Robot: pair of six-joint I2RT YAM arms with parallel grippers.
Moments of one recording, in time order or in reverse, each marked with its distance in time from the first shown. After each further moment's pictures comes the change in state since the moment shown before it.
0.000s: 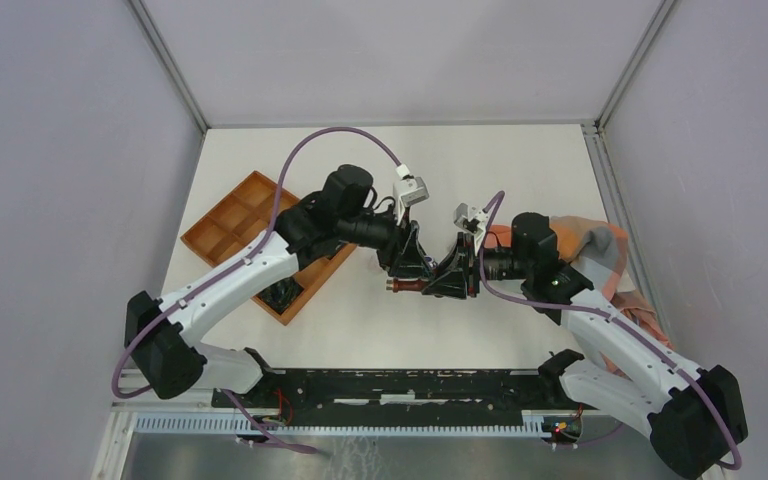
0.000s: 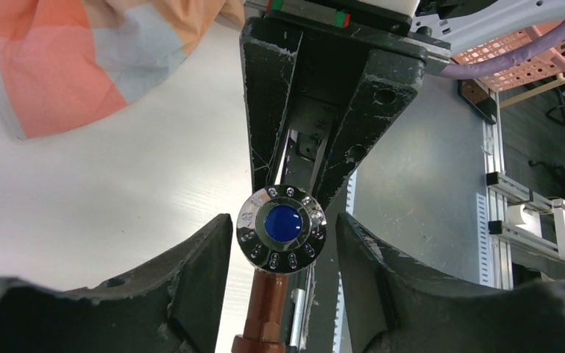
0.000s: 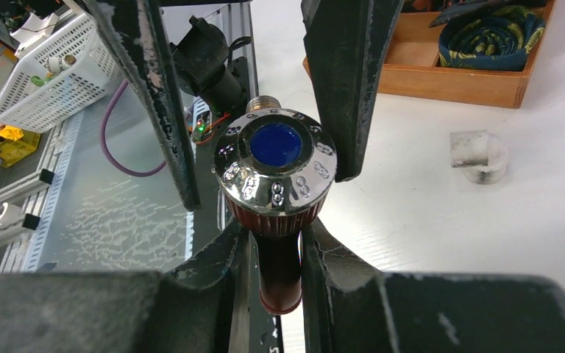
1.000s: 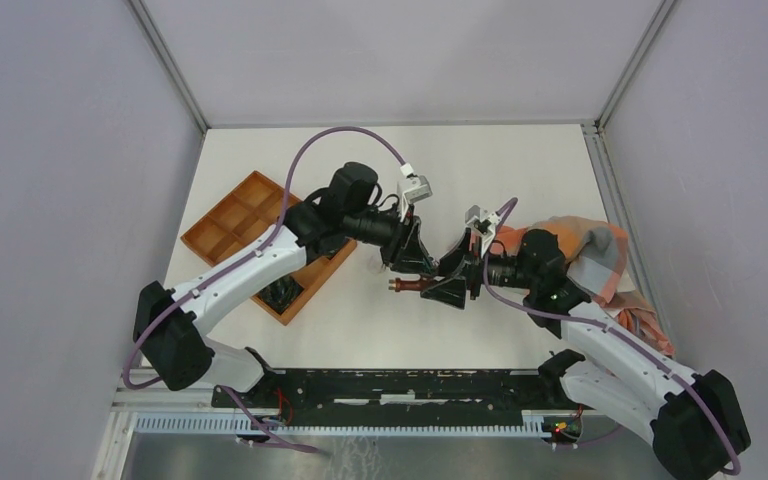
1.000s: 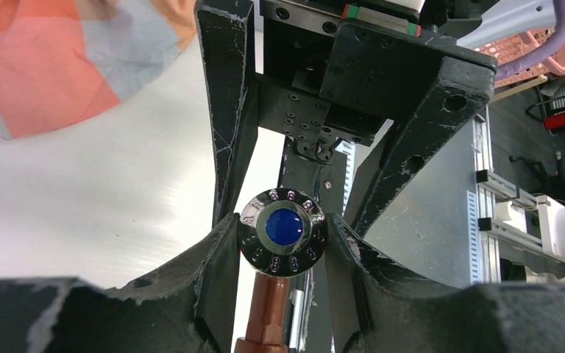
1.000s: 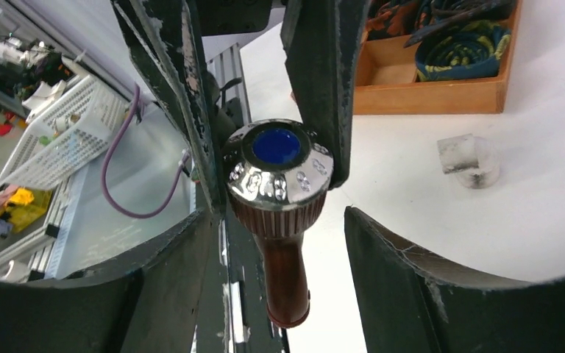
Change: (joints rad) left arm 0.017 0.058 0.001 0.035 0.055 -0.018; right arm -0.005 -0.040 -0.141 0.268 0.066 0.201
